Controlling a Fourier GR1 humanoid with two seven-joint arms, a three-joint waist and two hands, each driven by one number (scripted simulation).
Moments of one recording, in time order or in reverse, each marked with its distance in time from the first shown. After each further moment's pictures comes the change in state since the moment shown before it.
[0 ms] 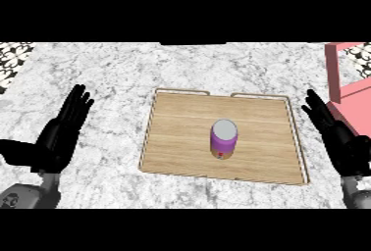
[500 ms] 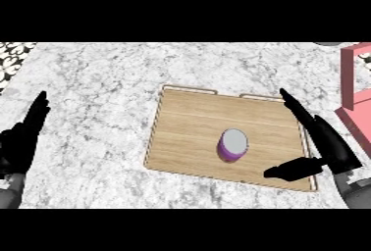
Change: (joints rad) left arm 0.024 0.180 0.035 0.135 -0.210 0.108 0.078; right arm -0.089 -0.077 0.142 -0.075 0.140 0.088 0.093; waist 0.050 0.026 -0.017
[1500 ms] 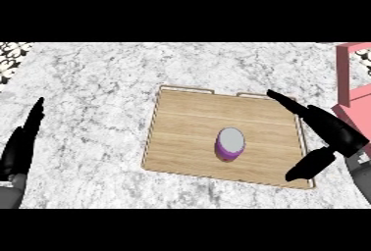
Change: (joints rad) left arm -0.011 -0.030 0.026 0.118 -0.126 0.025 0.016; right arm -0.133 -0.089 0.015 0.092 0.064 0.332 -0.067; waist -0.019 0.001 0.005
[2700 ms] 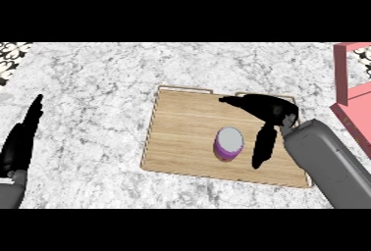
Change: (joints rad) left arm -0.008 -0.069 0.100 -0.022 -0.109 -0.063 0.050; right arm -0.299 0.303 0.051 0.204 0.209 0.422 0.368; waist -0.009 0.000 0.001
